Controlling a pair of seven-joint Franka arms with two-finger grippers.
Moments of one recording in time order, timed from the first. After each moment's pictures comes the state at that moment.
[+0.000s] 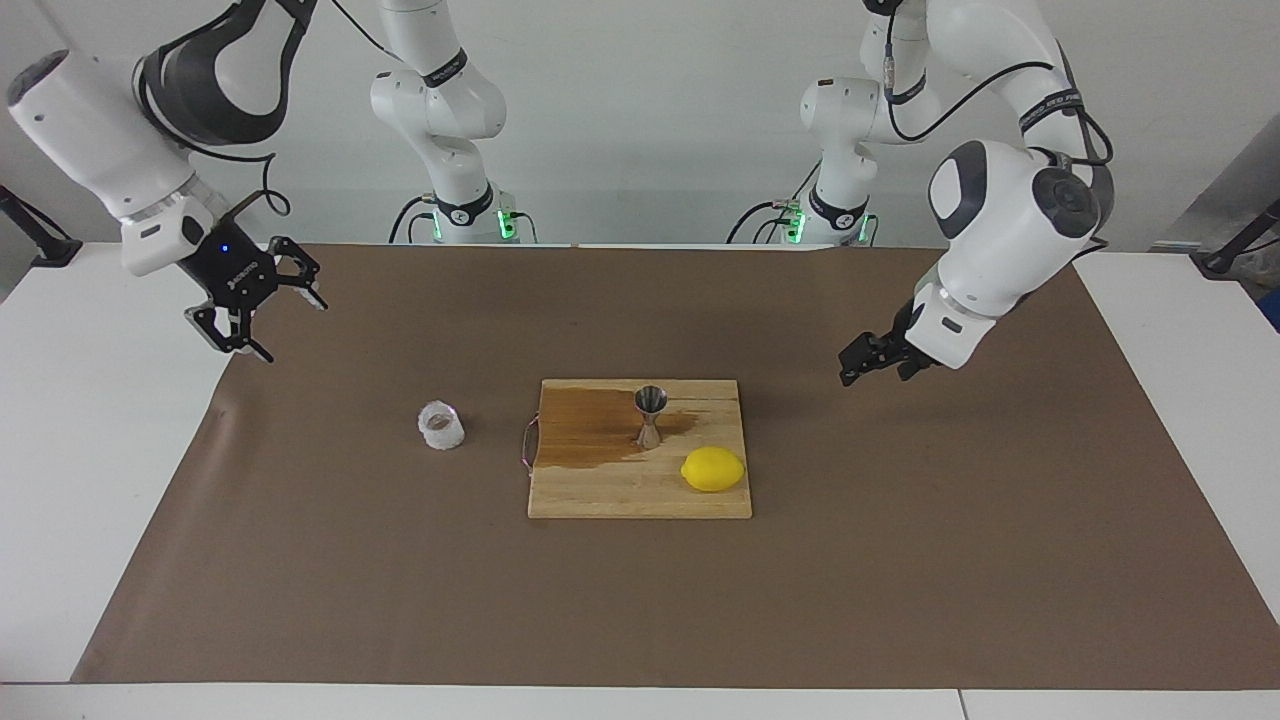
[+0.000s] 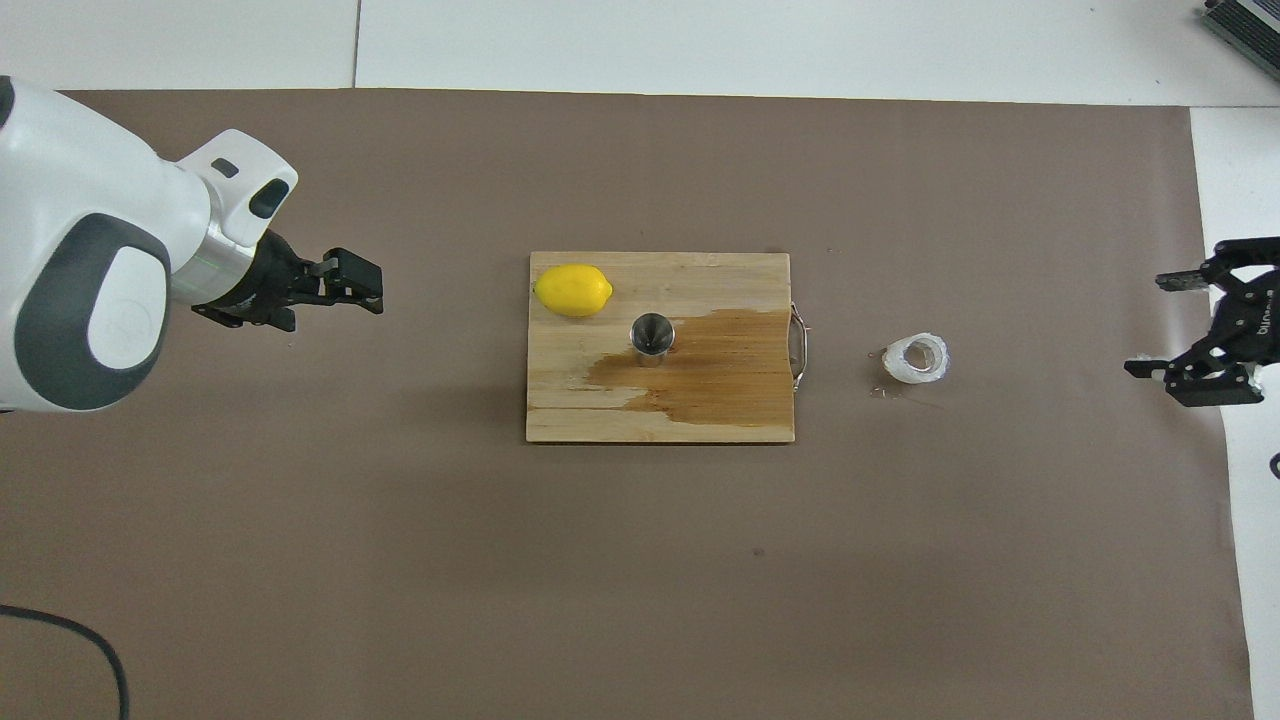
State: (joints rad) left arm -0.21 0.16 0.03 -1.70 -0.17 1.83 -0.17; right arm -0.22 0.03 -0.07 -1.88 0.44 1.89 -1.52
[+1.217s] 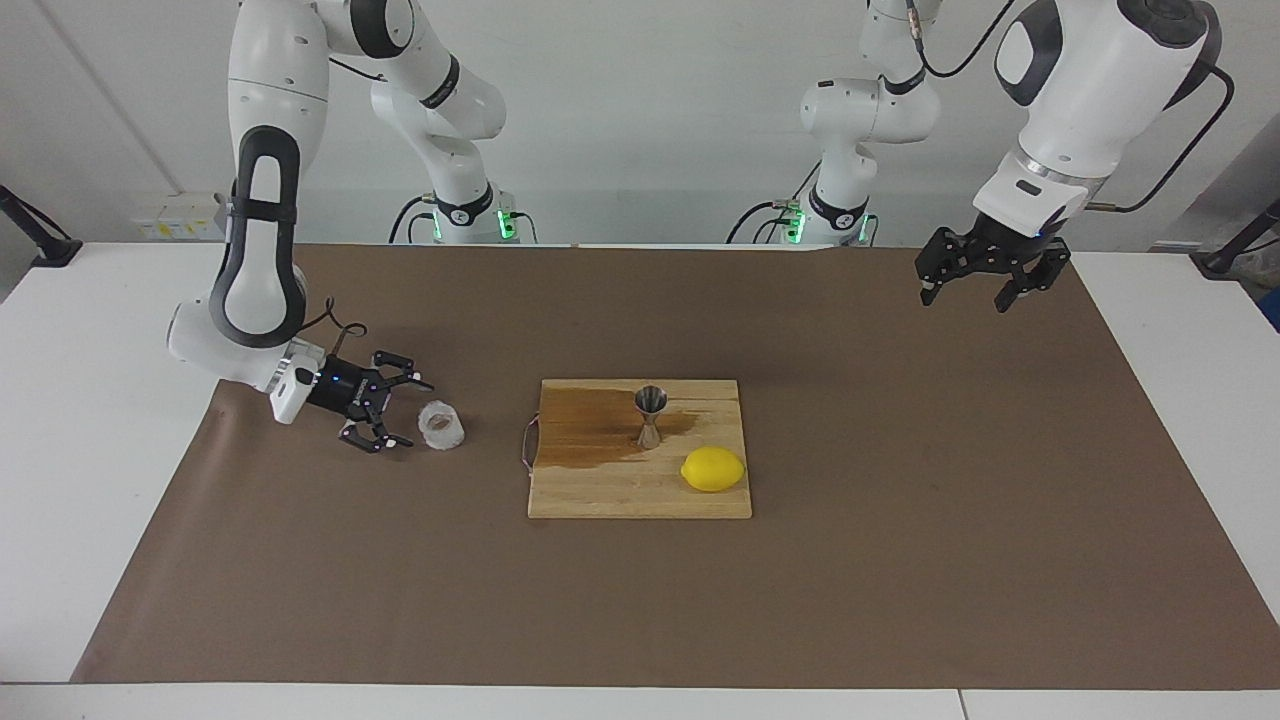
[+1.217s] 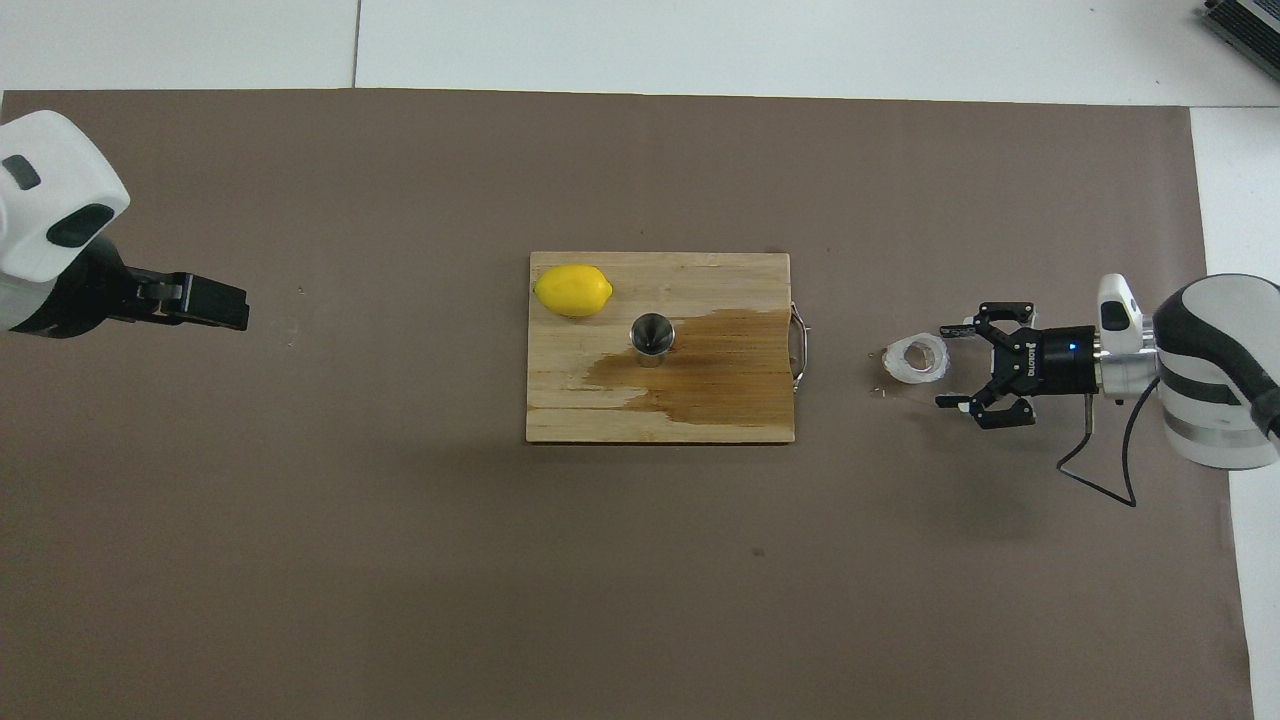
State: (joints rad) left arm -0.17 -0.02 0.04 -1.66 -0.04 1.69 0.02; right arm -0.21 0.38 -0.05 -2.03 1.00 1.93 -2.14
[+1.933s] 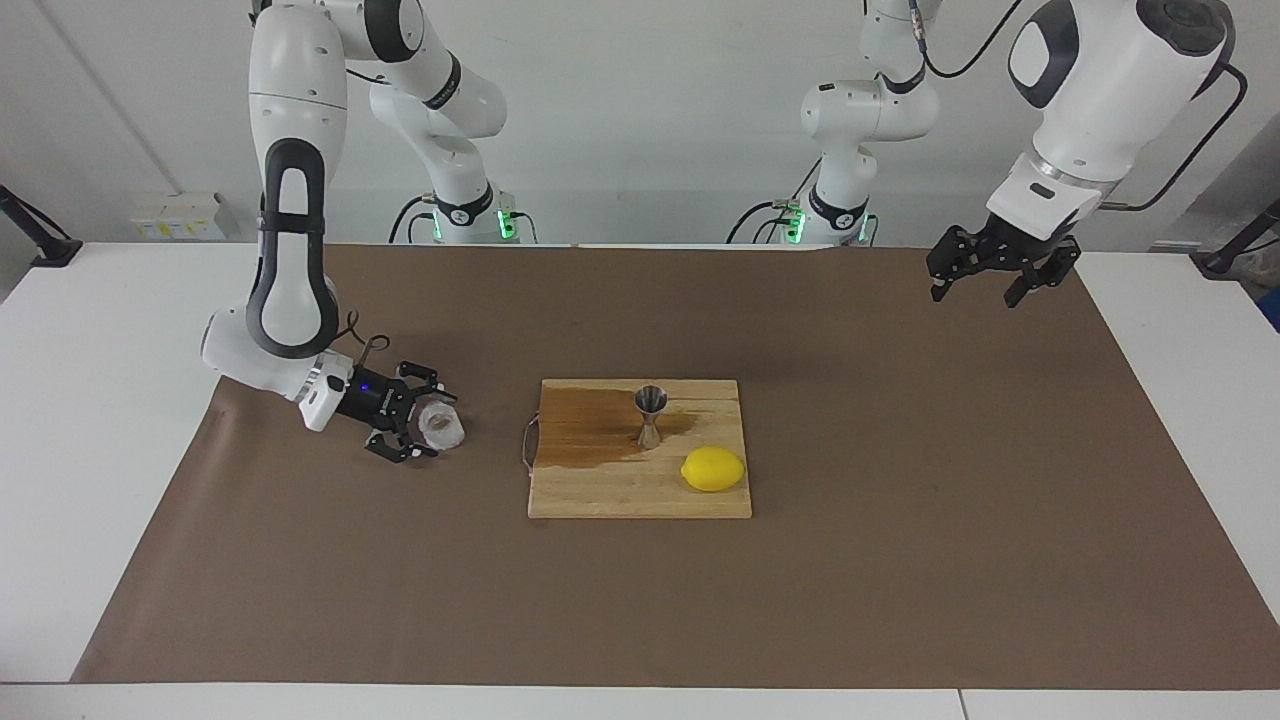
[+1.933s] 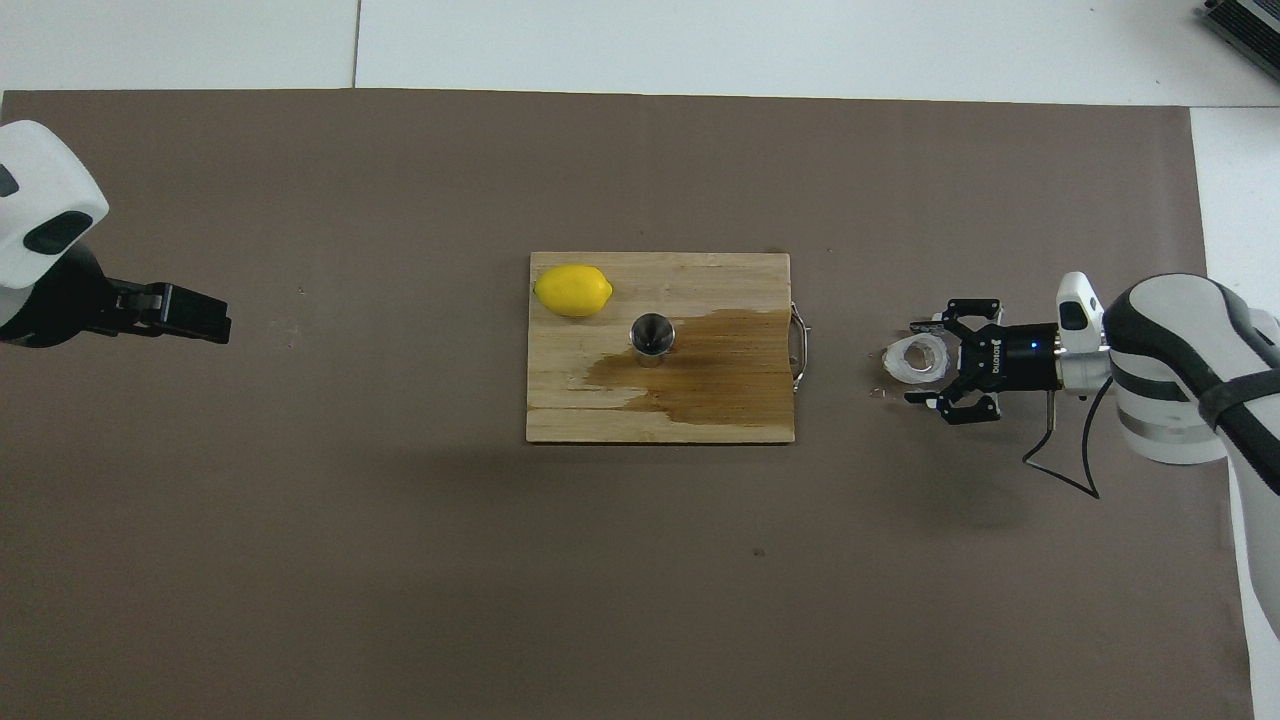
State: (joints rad) left arm -0.06 -0.02 -0.05 -1.66 -0.04 1.64 0.03; right arm -0.15 0.39 -0.05 -2.05 1.02 2.01 -2.17
